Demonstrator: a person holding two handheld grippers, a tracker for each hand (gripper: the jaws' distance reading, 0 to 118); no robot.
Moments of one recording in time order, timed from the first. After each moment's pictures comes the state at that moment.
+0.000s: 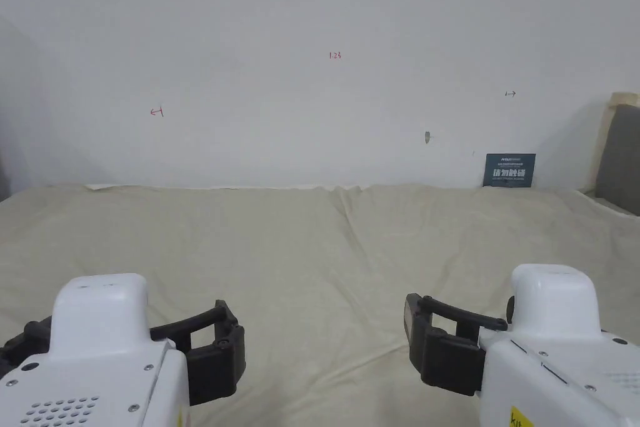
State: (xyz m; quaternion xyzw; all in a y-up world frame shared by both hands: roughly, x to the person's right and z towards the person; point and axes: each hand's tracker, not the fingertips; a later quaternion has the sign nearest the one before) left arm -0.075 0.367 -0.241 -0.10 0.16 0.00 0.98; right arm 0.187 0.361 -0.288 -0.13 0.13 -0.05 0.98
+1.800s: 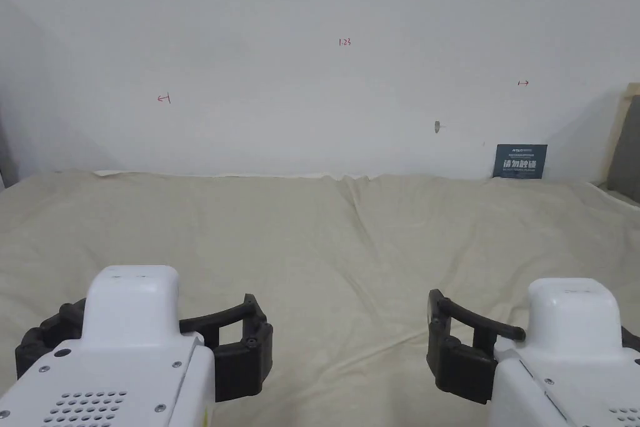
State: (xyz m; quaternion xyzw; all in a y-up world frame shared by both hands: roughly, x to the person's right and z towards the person) left arm -0.075 0.362 -0.245 -0.10 0.12 -0.01 0.99; right arm 0.176 0.342 -0.285 -0.07 0.07 -0.01 1.00
